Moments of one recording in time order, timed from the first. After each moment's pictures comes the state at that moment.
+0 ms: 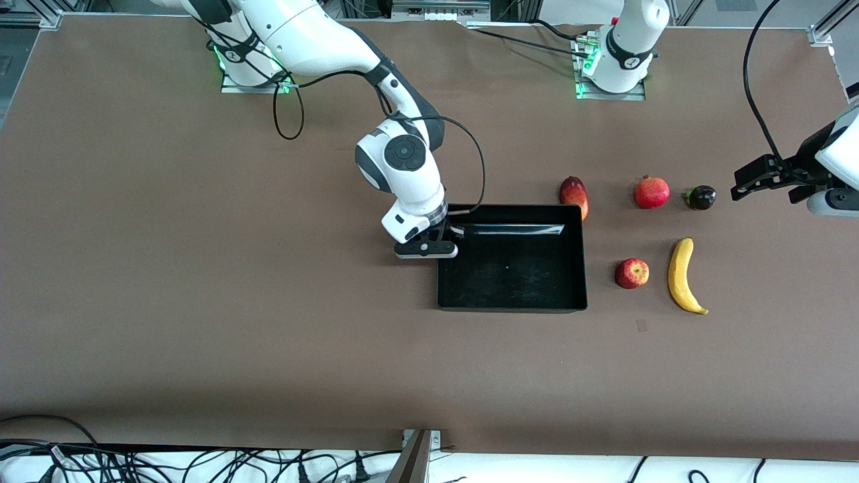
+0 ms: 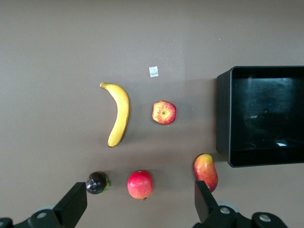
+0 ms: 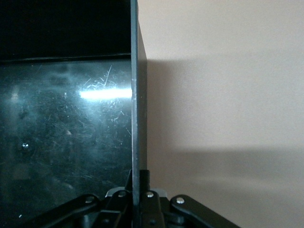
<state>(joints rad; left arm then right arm) -0.15 0.07 0.19 -1.60 -0.04 1.67 0.07 0.78 0.83 -0.02 -1.40 0.00 2.50 0.81</state>
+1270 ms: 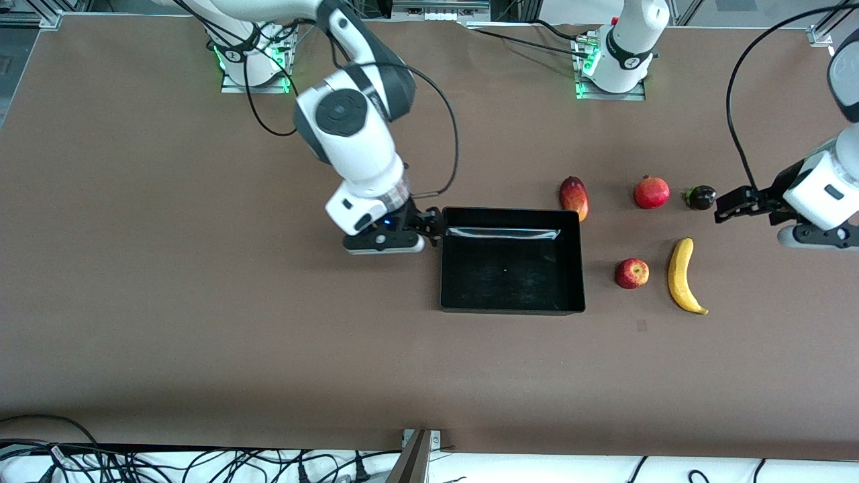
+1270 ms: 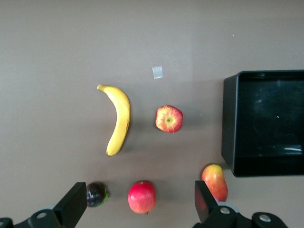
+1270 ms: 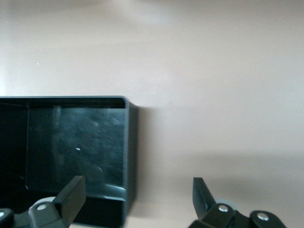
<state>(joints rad) -0.15 0.18 0.19 -1.62 -0.04 1.77 0.07 0.67 0.54 -0.07 -1.33 0.10 2.10 0.57</state>
